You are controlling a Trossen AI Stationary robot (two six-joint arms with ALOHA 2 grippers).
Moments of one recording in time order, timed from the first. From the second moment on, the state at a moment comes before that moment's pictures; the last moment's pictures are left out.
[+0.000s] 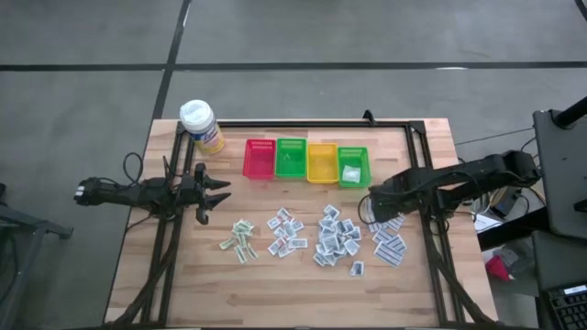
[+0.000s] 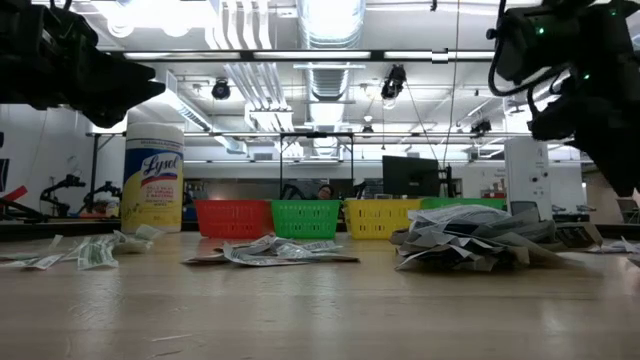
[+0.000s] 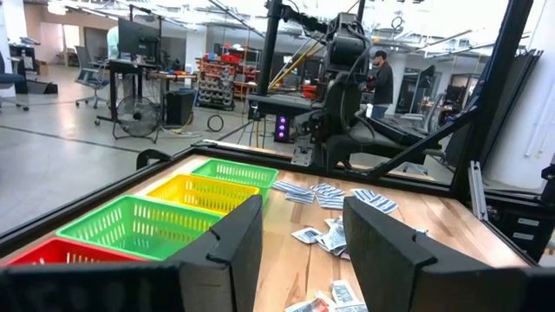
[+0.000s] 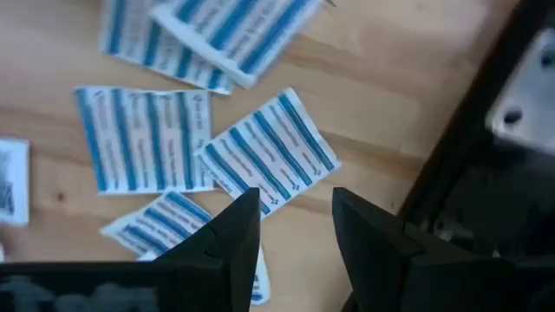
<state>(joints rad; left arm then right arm) -0.15 0.00 0.01 0.07 -0.32 -0.11 0.06 1.20 0.71 -1.20 -0.05 1.38</state>
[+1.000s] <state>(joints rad) -0.15 0.00 0.01 0.07 -0.32 -0.11 0.23 1.45 0.68 -1.00 -0.14 1.73</state>
